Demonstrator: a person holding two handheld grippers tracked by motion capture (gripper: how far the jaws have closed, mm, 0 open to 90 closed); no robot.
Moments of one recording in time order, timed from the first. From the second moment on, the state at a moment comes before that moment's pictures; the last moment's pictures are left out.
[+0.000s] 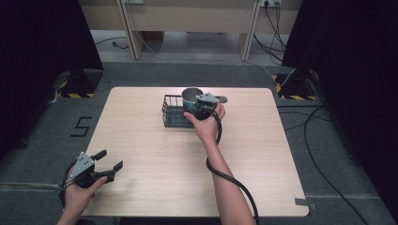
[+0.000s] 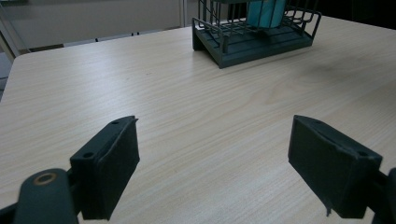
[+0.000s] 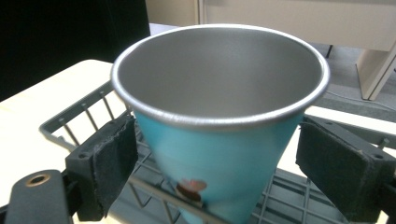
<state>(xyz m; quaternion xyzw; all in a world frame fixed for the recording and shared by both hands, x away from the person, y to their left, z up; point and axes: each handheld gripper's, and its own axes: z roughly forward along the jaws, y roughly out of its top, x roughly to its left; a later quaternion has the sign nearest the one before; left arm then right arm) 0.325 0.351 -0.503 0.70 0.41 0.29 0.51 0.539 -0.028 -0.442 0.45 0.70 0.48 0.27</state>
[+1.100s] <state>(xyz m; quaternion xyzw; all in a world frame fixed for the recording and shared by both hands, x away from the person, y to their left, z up) 0.324 0.350 -0.502 0.70 0.41 0.29 0.50 0.473 -0.090 -0.440 0.43 0.72 0.49 0.25</state>
